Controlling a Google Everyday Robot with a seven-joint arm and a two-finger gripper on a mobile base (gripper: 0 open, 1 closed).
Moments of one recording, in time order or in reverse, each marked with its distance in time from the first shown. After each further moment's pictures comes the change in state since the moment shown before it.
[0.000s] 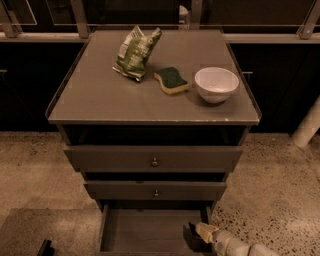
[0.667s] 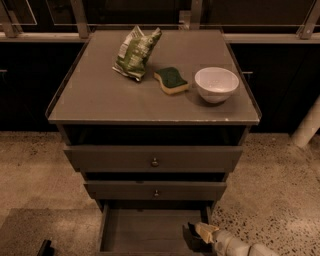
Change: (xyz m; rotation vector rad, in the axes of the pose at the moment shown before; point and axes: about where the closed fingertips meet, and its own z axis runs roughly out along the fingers) arm 0.000 0.000 0.000 0.000 0.000 0.000
